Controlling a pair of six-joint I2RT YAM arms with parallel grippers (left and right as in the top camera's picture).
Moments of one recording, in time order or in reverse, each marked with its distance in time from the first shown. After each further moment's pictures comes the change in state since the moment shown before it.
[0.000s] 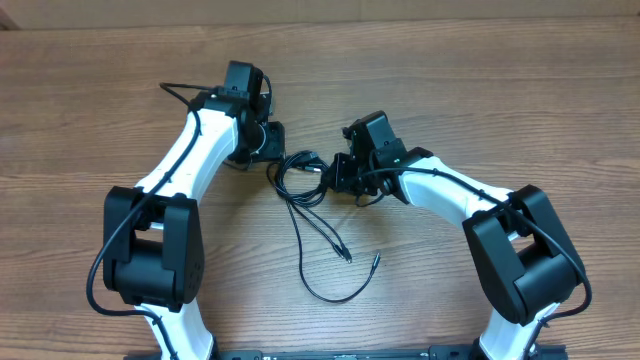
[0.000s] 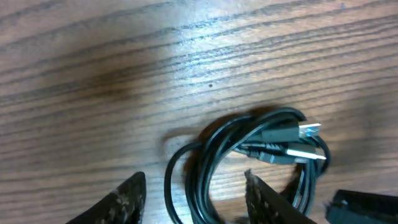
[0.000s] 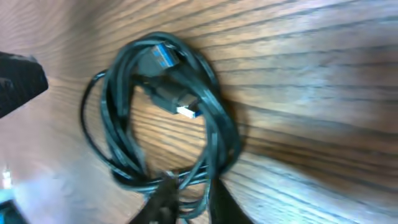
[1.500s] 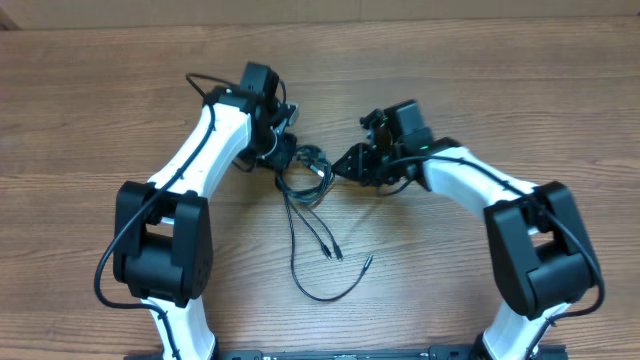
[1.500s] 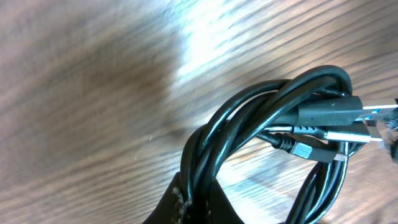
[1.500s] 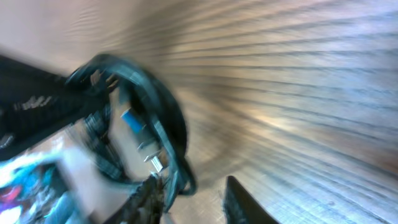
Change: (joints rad) left arm -0.053 0.031 0.110 -0.169 0.035 0.282; right arm -0.164 -0.017 0.000 -0.007 -0.312 -0.182
